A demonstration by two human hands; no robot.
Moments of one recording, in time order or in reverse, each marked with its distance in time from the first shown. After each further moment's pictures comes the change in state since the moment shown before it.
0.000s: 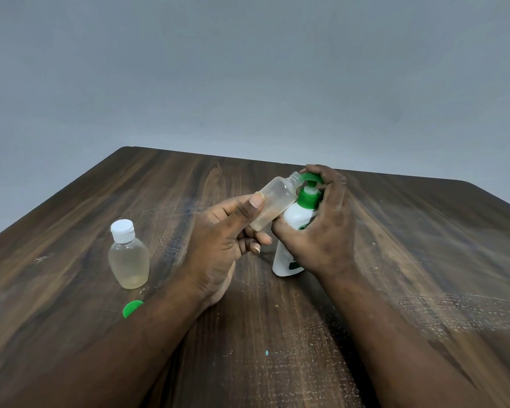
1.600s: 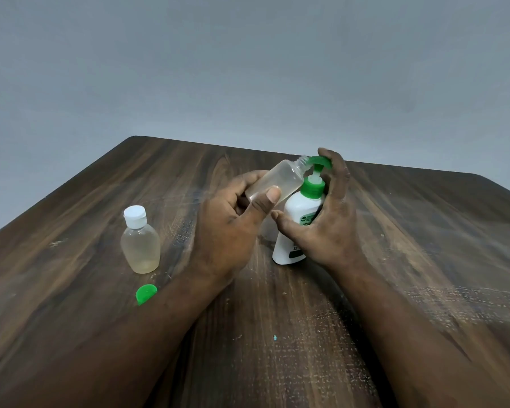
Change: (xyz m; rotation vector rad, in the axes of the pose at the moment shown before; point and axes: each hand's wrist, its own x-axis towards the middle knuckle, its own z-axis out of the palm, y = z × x) left_hand -0.002 0.003 -0.003 0.552 0.084 0.306; right_hand -0.004 0.003 -0.005 0.143 -0.203 0.047
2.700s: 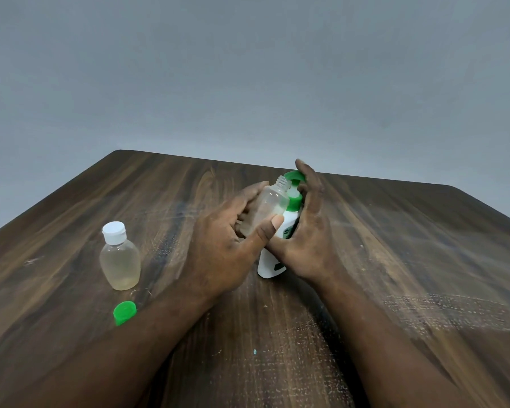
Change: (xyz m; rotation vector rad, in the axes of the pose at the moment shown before) left_hand -0.002 0.005 0.008 0.245 -0.077 0.168; right_hand 0.001 0.002 0.000 0.049 -0.064 0.041
